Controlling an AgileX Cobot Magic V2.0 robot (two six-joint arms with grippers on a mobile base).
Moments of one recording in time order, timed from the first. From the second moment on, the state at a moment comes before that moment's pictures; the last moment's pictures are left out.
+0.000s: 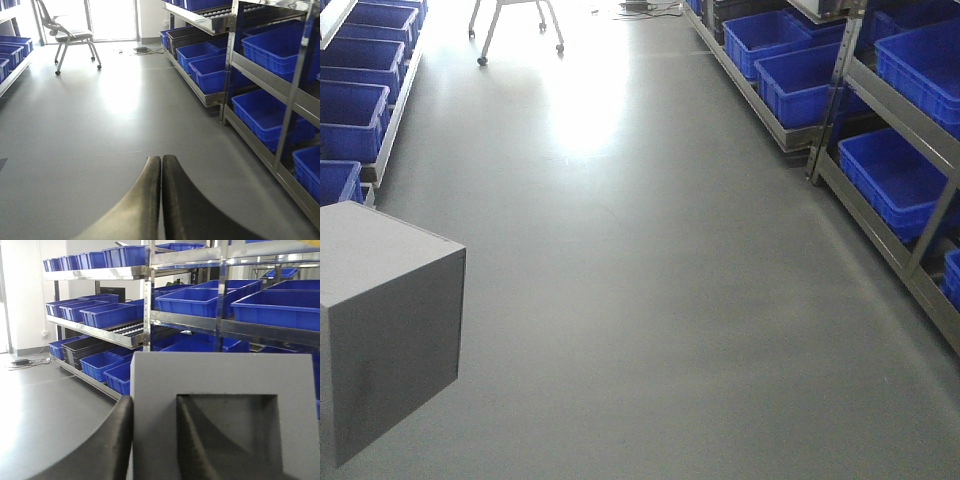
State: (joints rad) left arm -0.49 0.29 -0.45 -0.21 0.16 0.08; right arm -0.03 -0.01 0.03 0.01 0.22 0.01
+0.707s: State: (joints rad) left arm -0.49 0.29 -0.45 -0.21 0.16 0.08; right arm -0.03 -0.01 0.03 0.01 0.22 0.01
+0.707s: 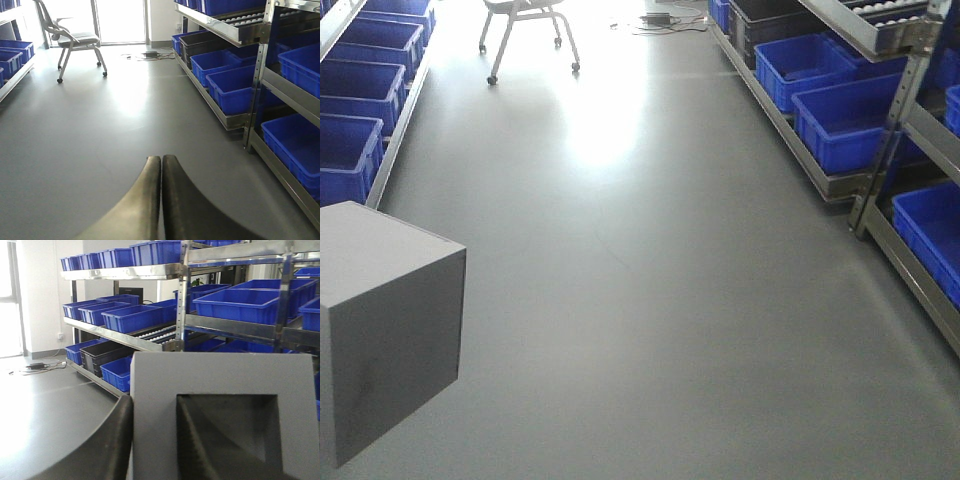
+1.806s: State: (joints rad) left arm -0.49 0.29 -0.45 -0.21 0.16 0.08; right arm -0.03 -0.01 0.03 0.01 0.22 0.01
